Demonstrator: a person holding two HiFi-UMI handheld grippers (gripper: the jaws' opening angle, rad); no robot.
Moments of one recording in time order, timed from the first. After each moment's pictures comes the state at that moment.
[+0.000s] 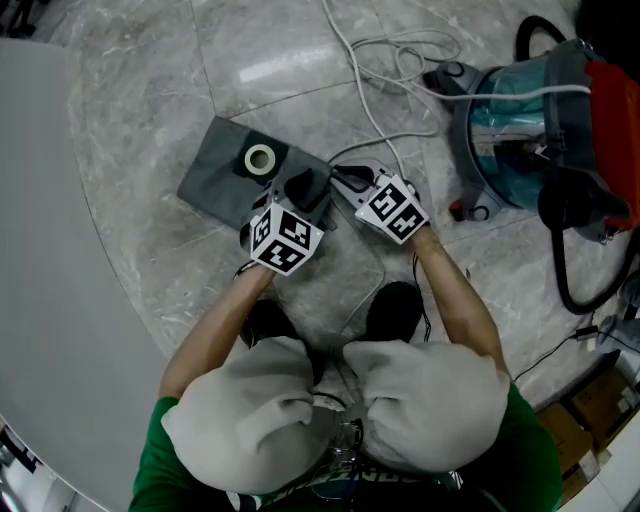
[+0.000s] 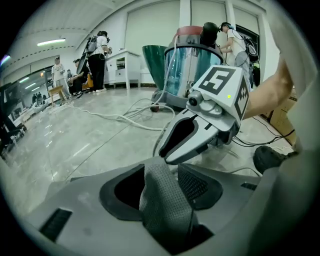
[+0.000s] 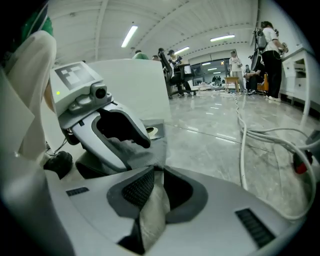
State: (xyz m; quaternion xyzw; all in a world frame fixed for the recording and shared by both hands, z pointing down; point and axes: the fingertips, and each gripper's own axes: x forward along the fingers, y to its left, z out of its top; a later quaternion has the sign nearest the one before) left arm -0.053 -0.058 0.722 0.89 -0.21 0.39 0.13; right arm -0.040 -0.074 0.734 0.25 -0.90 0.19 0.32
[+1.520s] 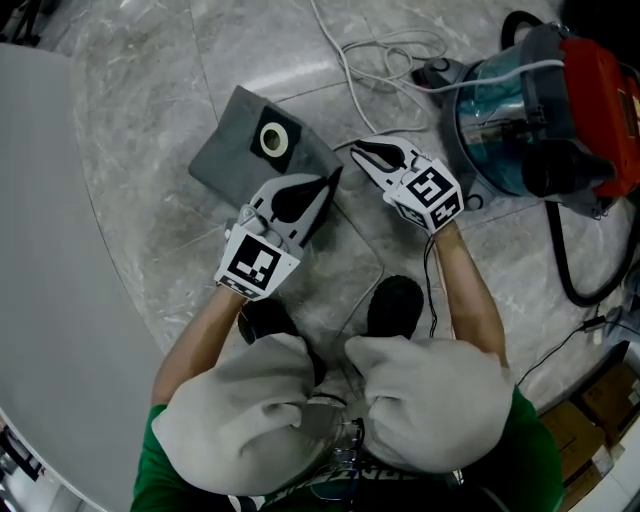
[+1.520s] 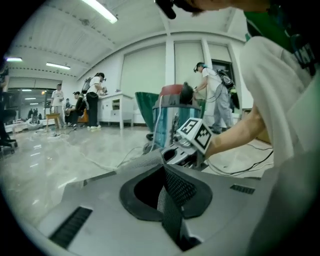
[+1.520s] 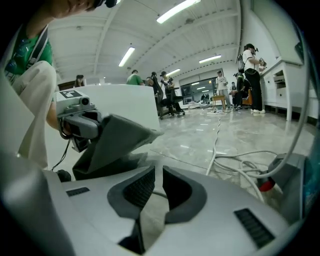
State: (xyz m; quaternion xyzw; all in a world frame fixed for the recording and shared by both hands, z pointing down) left arm -0.039 -0.051 0.571 0.97 -0.18 0.18 0.04; right arm 0.009 -0.102 0.648 0.32 -0.91 0.16 0.22
